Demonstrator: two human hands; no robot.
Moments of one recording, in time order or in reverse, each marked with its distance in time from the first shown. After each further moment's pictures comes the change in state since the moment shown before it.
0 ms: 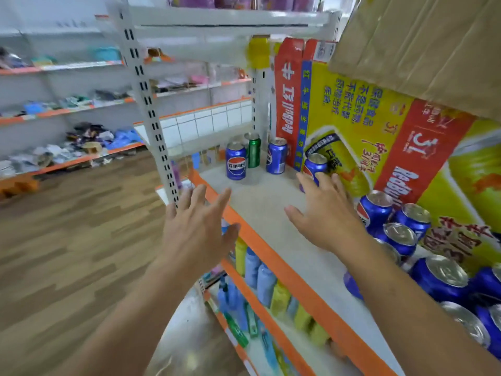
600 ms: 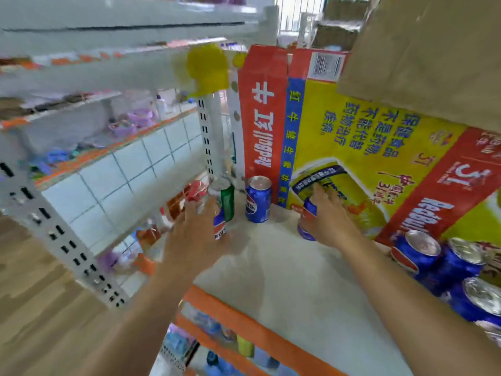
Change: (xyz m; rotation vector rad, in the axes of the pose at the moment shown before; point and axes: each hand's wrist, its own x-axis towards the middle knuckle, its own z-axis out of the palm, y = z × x) left_hand 0.286 -0.065 0.094 -0.298 -0.277 0.234; right_hand 0.210 0.030 0.067 0.128 0.015 0.562
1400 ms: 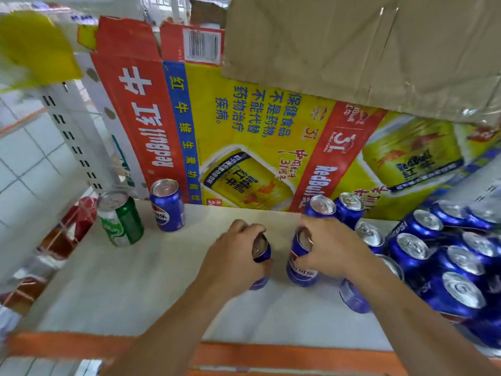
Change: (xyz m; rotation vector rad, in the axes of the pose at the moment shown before) left_hand -0.001 0.123 0.071 -0.224 -0.361 0.587; right_hand -0.108 0.055 -0.054 -0.175 -0.081 0.273
